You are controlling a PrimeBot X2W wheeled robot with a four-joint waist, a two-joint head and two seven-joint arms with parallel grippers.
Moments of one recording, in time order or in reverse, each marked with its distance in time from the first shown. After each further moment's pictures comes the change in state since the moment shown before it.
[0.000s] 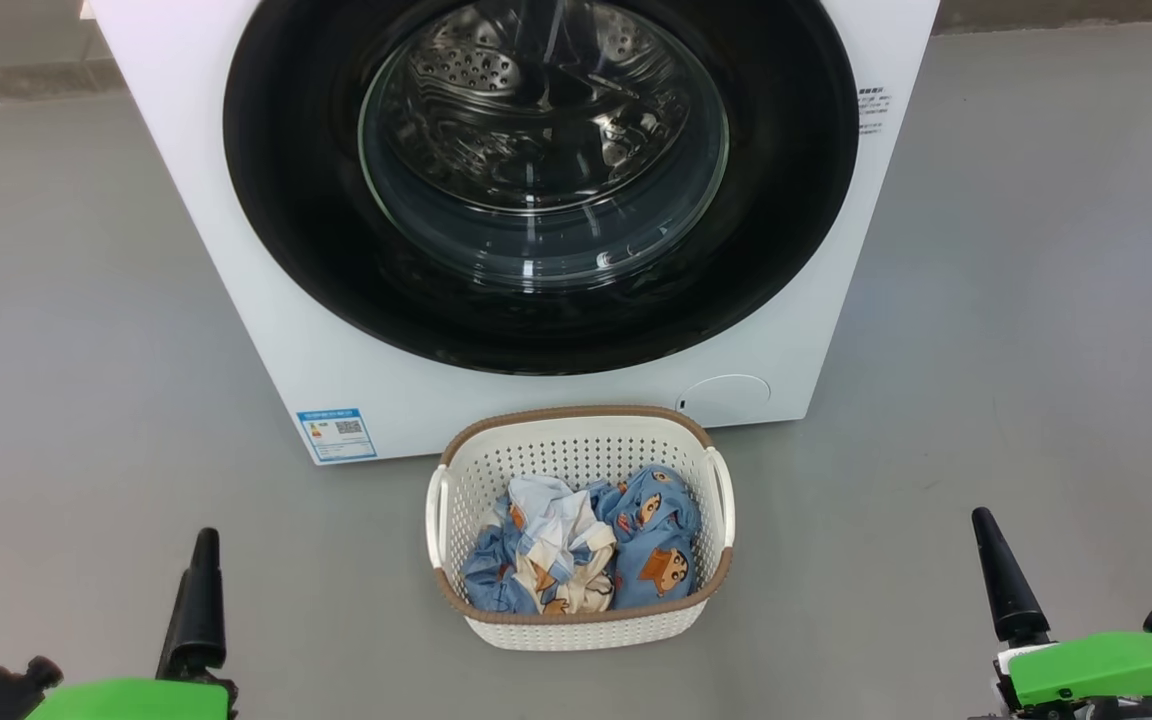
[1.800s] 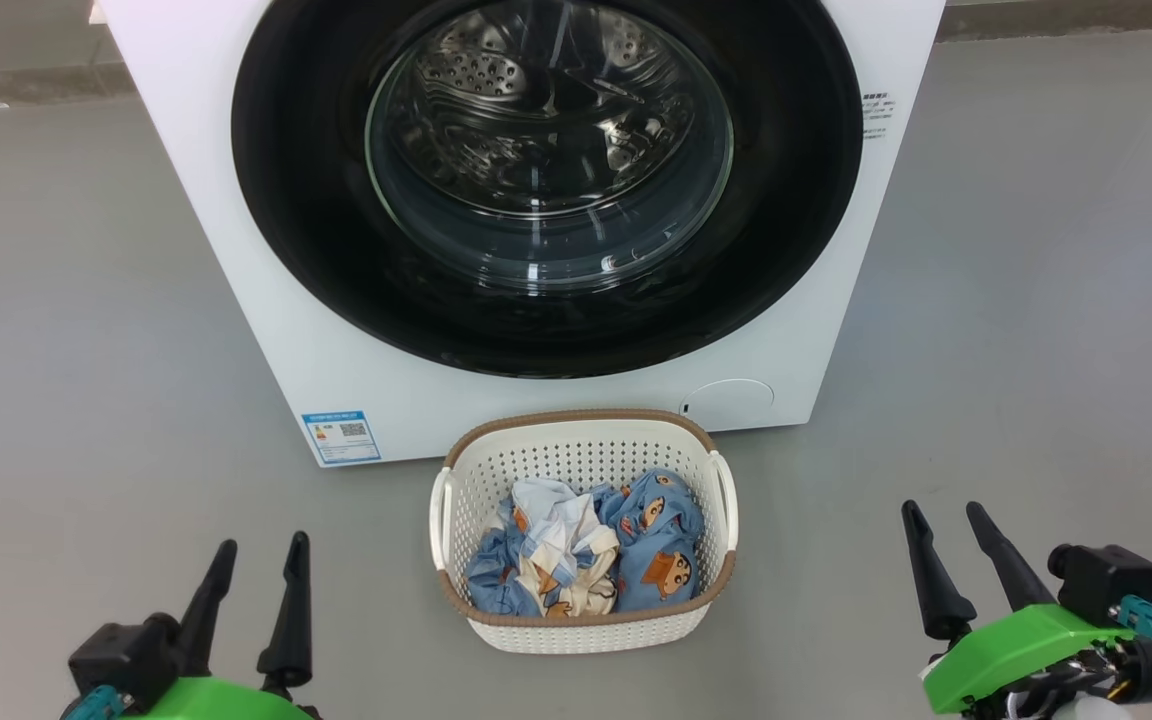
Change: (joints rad) left arm -0.001 0.034 -0.104 0.009 0.806 -0.001 -0.154; right arm -0.063 -0.010 0.036 0.065 -0.852 0.000 -0.152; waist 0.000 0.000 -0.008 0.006
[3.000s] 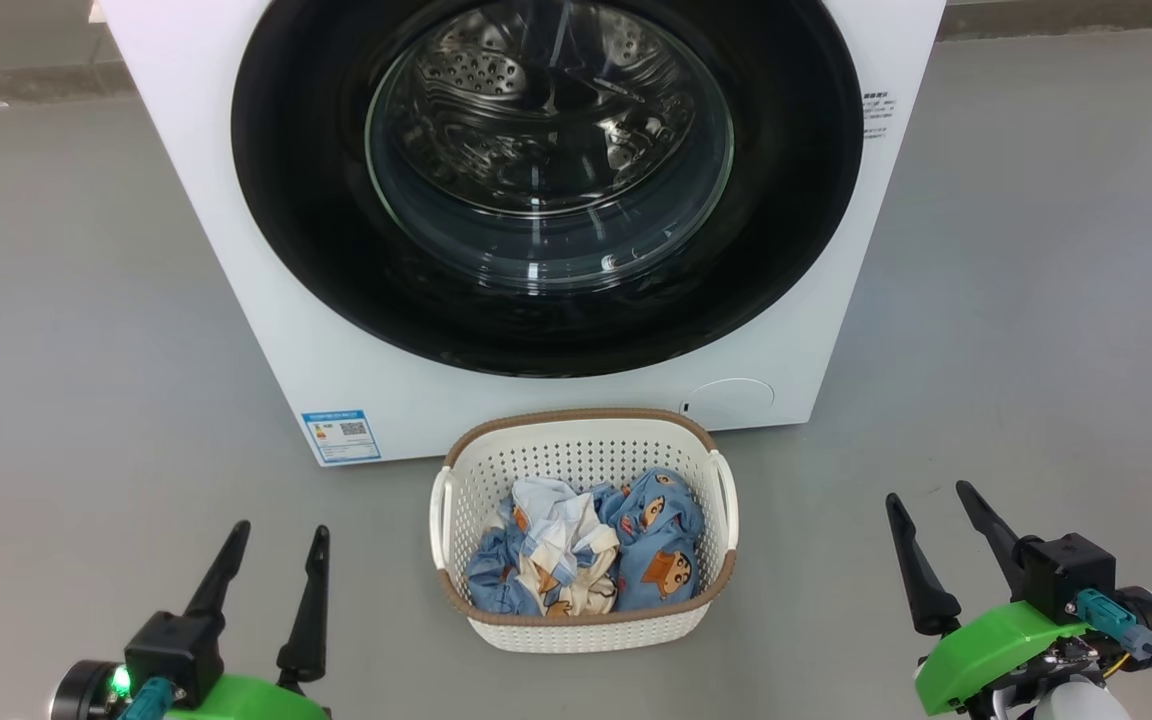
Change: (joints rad) left arm -0.034 -0.001 -0.006 0.047 0.263 -0.002 -0.071; right arm -0.030 -0.002 -0.004 0.017 -0.277 0.000 -0.072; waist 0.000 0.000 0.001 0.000
